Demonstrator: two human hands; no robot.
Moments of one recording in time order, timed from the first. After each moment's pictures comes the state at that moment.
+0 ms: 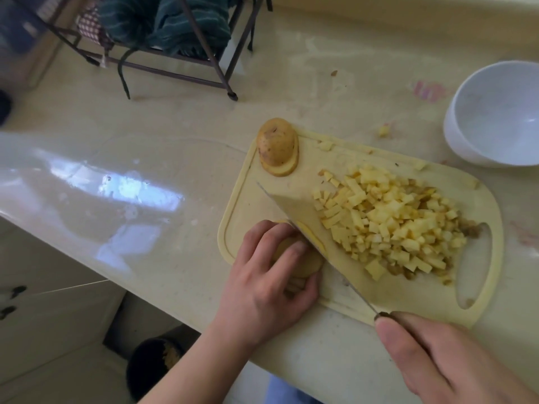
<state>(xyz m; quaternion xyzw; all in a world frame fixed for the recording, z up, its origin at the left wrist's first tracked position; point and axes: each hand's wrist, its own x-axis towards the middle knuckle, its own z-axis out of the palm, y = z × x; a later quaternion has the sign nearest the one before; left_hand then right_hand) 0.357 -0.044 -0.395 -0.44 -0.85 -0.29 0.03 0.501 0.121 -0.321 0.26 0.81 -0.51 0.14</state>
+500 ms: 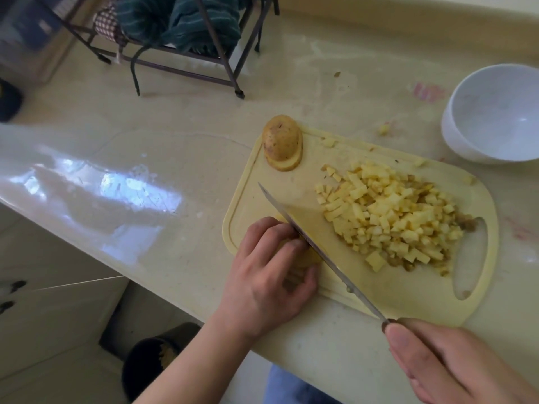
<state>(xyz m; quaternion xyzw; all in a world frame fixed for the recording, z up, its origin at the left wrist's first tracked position) 0.359 -0.050 -0.398 -0.45 -0.83 -0.32 0.06 0.507 0.117 -0.314 0.25 0.79 -0.53 0.16</state>
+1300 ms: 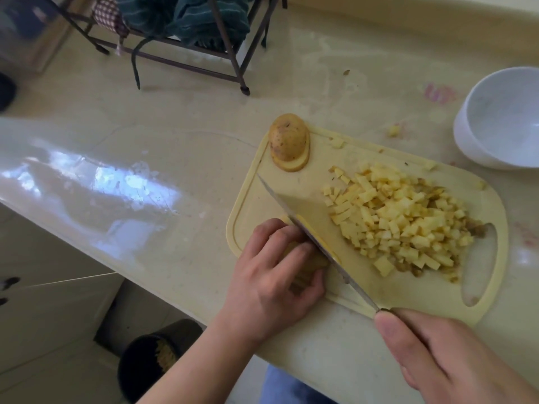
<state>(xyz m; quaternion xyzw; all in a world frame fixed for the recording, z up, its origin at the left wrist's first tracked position) 0.355 -0.047 -0.395 -0.45 -0.83 -0.32 0.06 0.493 0.115 -0.311 0.26 0.81 -0.50 0.18</state>
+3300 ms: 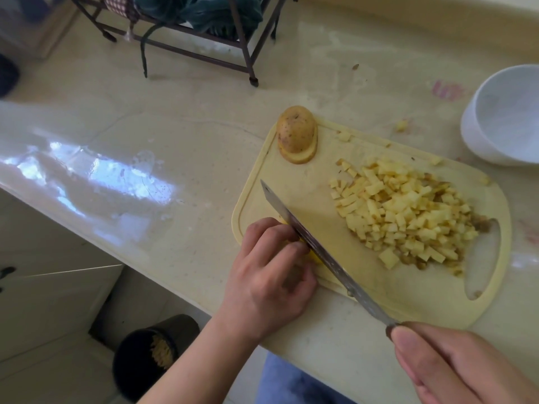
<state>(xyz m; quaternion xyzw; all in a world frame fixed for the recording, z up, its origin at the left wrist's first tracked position) 0.361 -0.061 -0.395 -0.42 -0.83 -0.35 0.06 0.507 0.108 -0.310 0.28 0.79 -0.50 0.21</state>
